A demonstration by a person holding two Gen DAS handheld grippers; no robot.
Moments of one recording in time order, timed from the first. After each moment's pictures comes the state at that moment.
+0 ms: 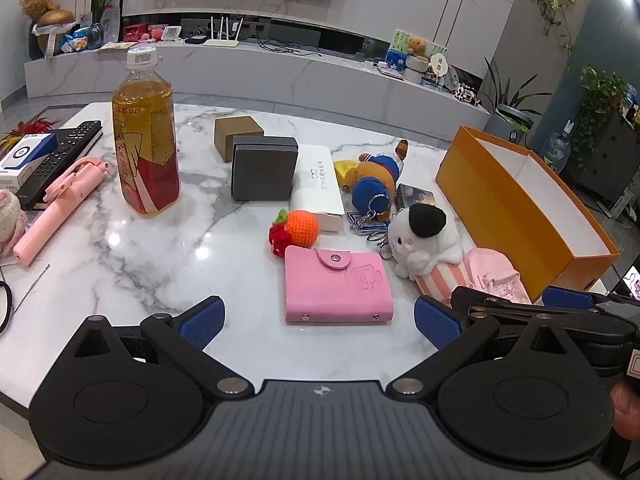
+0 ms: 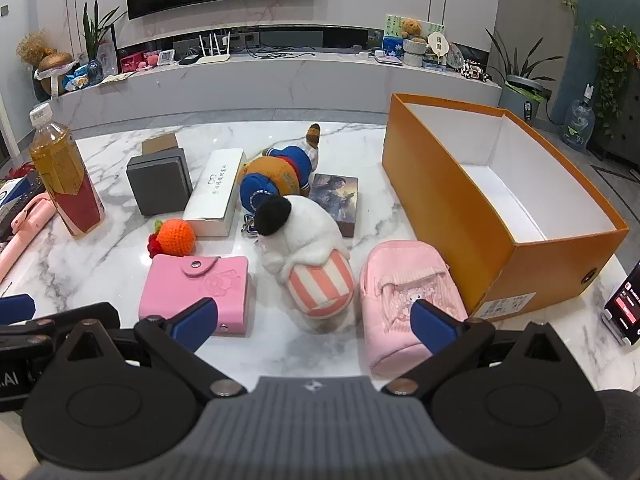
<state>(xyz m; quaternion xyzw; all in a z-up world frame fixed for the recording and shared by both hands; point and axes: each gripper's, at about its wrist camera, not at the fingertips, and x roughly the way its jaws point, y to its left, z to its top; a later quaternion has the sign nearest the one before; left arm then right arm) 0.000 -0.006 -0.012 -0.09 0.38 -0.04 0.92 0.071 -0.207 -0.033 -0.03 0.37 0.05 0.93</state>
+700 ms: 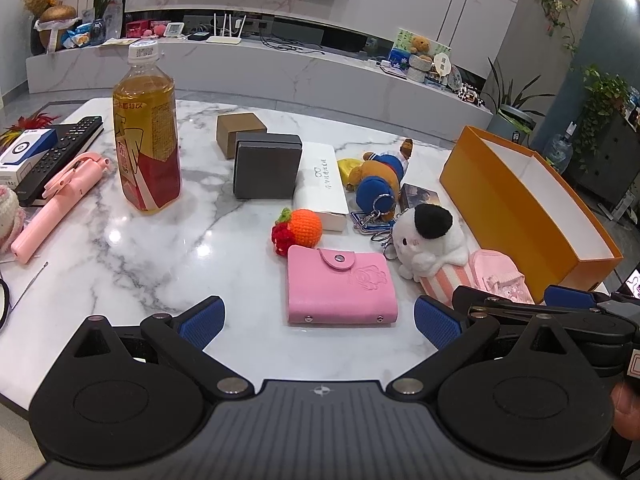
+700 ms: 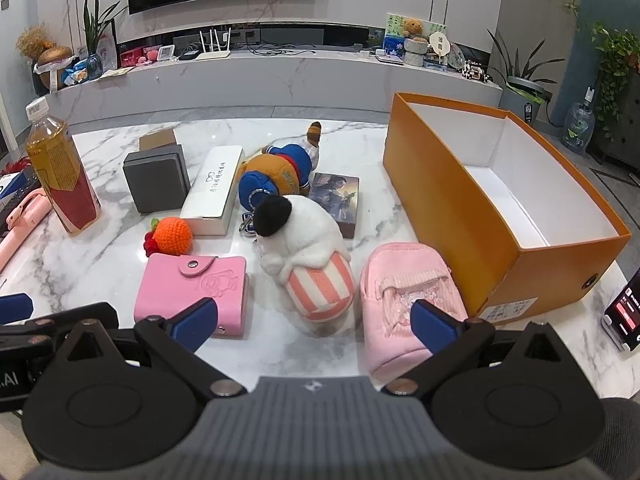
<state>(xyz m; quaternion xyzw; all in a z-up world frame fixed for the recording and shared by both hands) 0.006 -0.003 -0.016 -0.10 0.39 -0.04 0.92 0.078 -0.202 -0.035 -0.04 0.37 0.05 0.93</state>
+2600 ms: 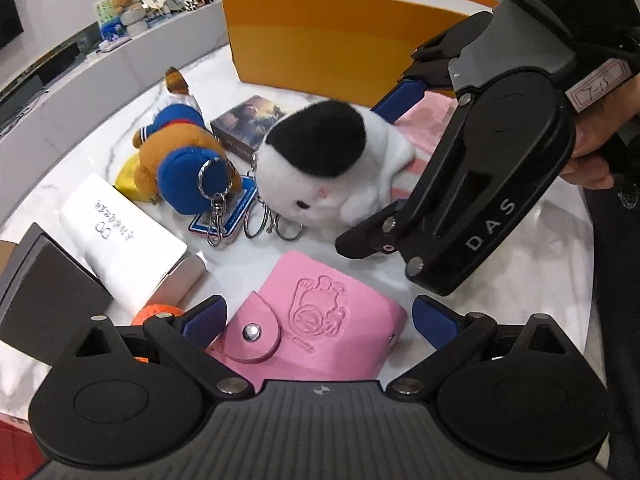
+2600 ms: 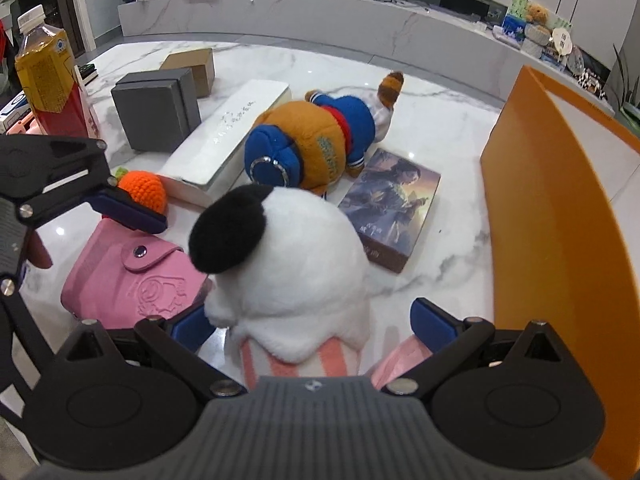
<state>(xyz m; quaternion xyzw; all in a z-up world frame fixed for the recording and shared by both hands) 0.126 -0.065 -0.096 0.24 0.41 -0.39 0.79 0.202 -0.208 -0.095 -0.13 0.45 0.20 0.86</state>
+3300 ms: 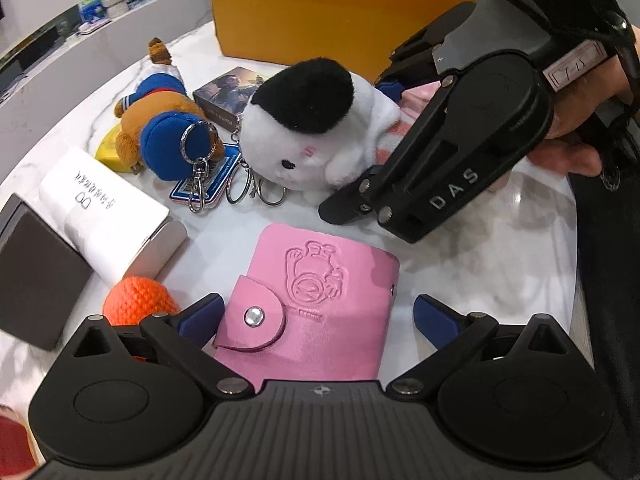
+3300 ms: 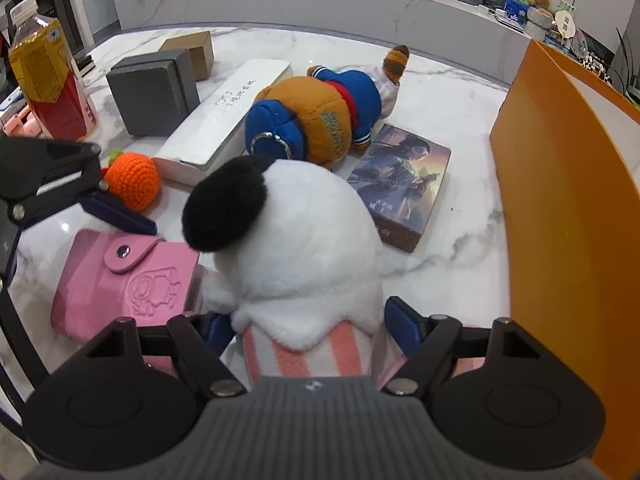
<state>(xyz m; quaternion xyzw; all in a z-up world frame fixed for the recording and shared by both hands) 0.125 -0.054 -0.103 0.23 0.44 -0.40 0.77 0.204 -0.208 -0.105 -0.12 0.46 0.20 0.86</state>
